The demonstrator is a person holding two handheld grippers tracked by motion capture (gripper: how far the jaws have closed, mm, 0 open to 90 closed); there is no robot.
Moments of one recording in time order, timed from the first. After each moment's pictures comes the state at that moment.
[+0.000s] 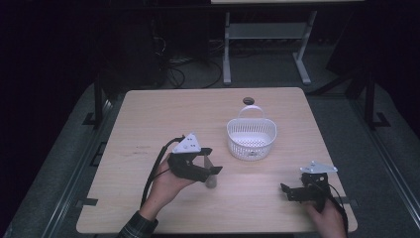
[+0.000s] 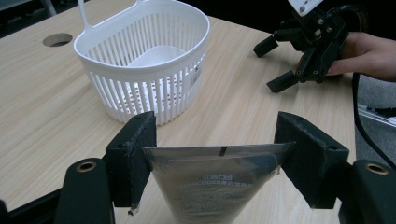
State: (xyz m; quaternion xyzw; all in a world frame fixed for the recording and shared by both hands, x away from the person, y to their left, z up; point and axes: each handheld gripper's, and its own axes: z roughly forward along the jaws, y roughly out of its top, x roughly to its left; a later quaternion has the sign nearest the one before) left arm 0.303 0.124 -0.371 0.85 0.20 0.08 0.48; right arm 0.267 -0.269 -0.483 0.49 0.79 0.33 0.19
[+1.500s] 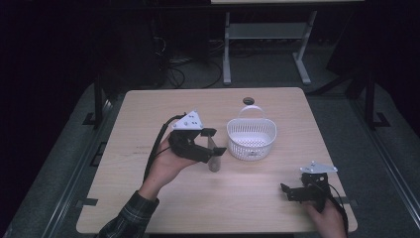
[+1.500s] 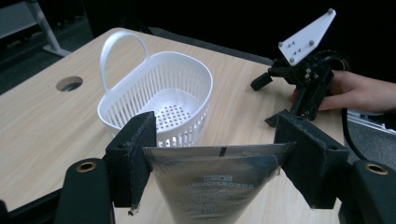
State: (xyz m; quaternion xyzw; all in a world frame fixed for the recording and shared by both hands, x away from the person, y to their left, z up) left arm 0.331 0.115 -0.315 0.85 0.18 0.08 0.50; right arm 0.267 -0.269 -0.483 0.49 0.79 0.33 0.19
